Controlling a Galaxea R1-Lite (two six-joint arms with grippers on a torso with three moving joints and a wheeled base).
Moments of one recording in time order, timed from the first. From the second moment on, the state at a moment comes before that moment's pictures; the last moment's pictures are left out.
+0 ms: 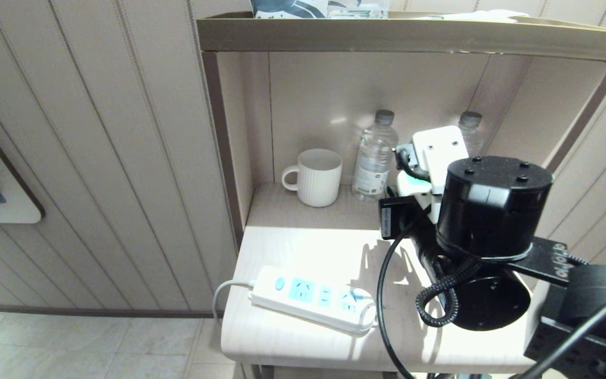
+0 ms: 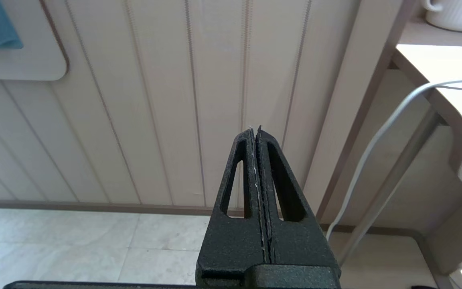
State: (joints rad) left arm 0.00 0.00 0.00 -0.09 -0.01 -0.01; right arm 0.84 1.66 -0.88 -0.71 -0.97 -0.10
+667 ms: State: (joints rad) left arm 0.00 0.00 0.00 -0.09 -0.01 -0.01; right arm 0.91 1.61 -1.39 0.16 -0.86 0.15
